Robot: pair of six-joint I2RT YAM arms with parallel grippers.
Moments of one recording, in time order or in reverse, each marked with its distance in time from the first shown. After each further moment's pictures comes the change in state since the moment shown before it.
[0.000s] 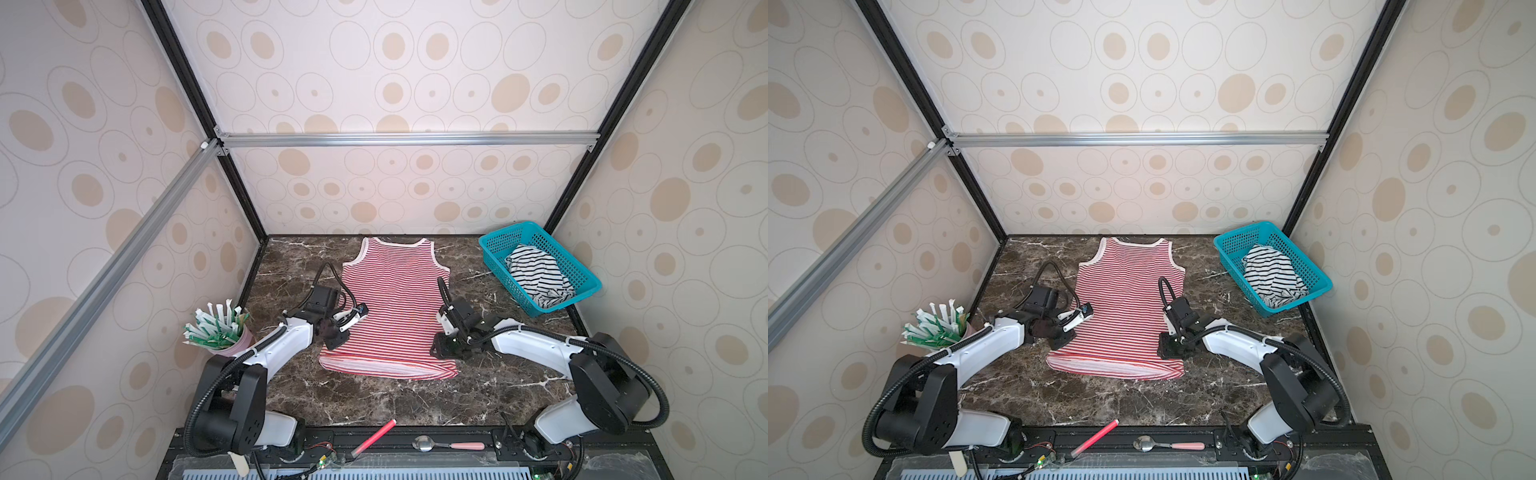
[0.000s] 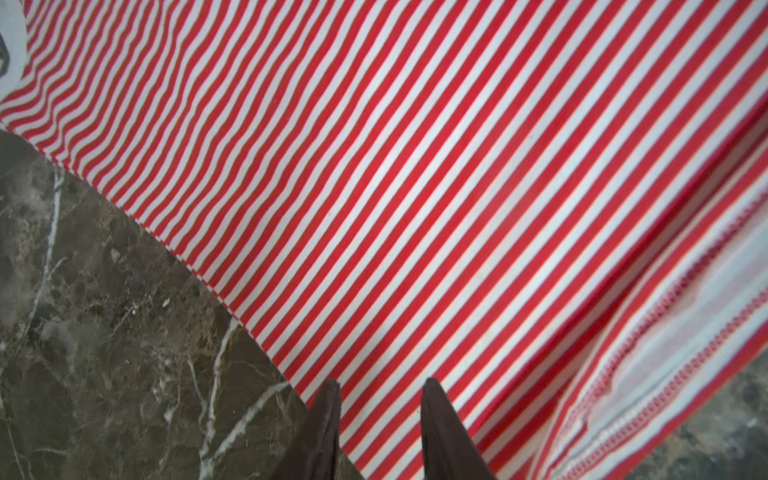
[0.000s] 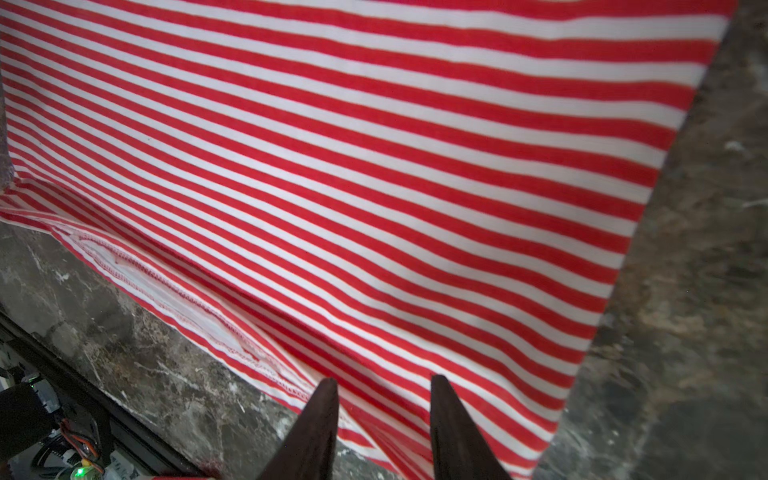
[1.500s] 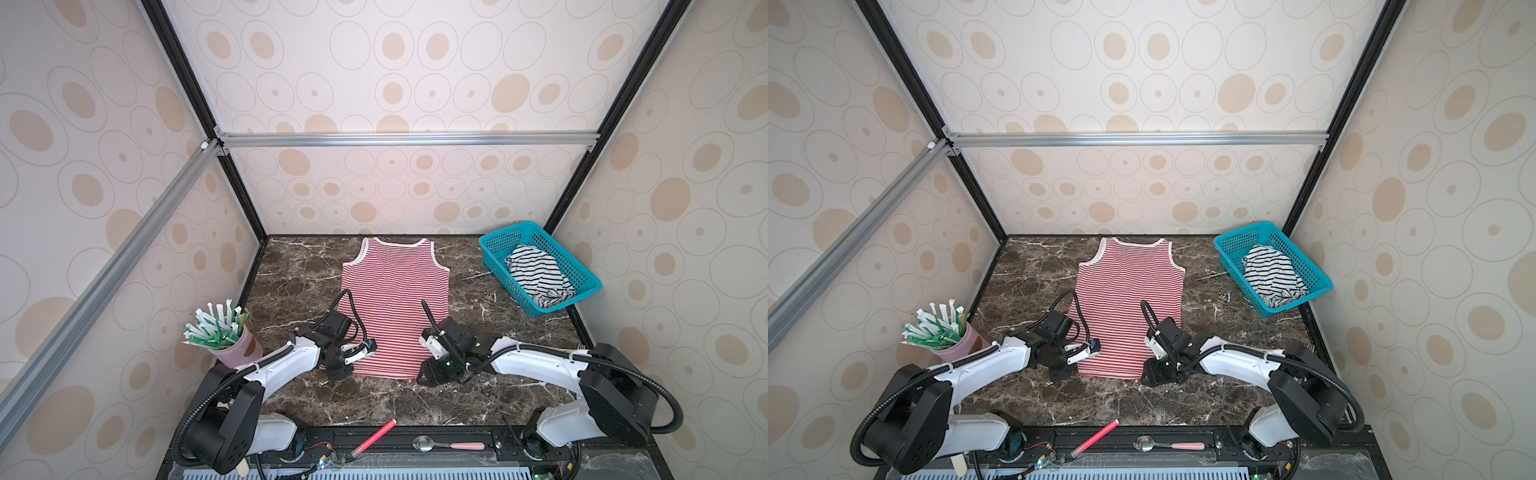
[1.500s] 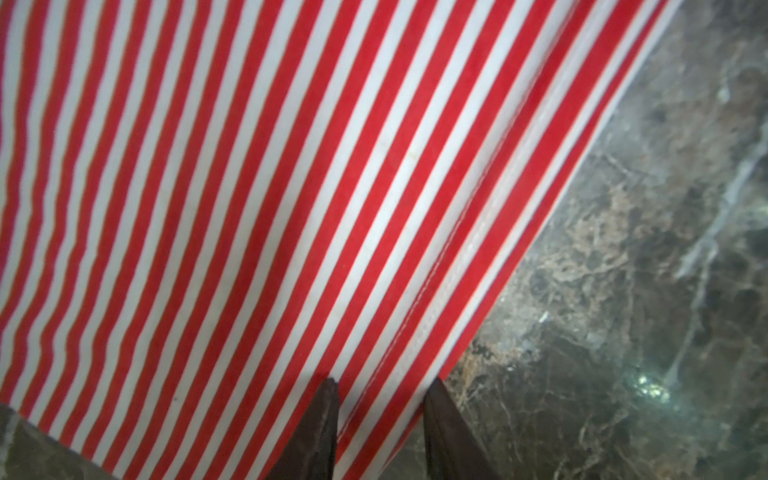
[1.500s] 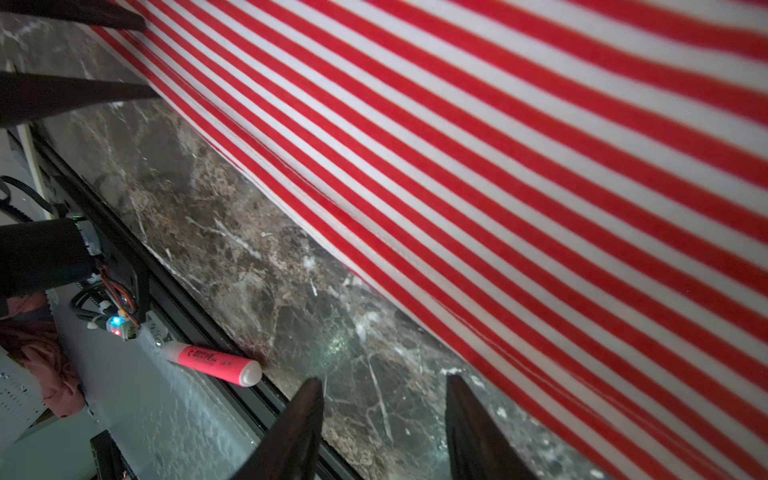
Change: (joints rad) left arm -0.168 -0.101 -0.171 -0.150 -0.020 0.008; right arm 0.190 -0.122 -0.106 0.037 -0.116 0.009
